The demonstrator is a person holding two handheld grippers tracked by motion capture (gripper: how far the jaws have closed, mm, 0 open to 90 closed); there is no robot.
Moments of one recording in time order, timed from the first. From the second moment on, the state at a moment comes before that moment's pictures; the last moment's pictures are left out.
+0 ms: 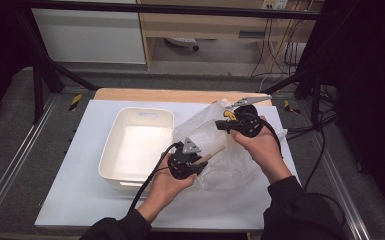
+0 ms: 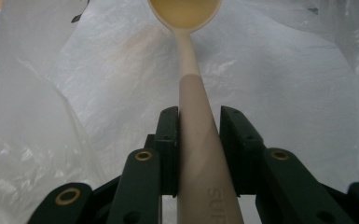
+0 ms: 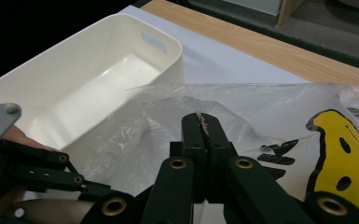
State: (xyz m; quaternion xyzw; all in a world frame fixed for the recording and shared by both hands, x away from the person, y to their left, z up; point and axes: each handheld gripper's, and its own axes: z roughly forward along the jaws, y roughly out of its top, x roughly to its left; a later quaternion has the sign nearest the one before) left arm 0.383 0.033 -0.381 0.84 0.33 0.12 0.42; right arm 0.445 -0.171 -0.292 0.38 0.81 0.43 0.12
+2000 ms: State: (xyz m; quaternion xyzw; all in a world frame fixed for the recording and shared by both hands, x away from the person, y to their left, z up) left arm 0.418 -0.029 -0.425 0.81 0.32 0.21 0.45; right arm 0.441 -0.168 -0.281 0.37 0.80 0.45 0.13
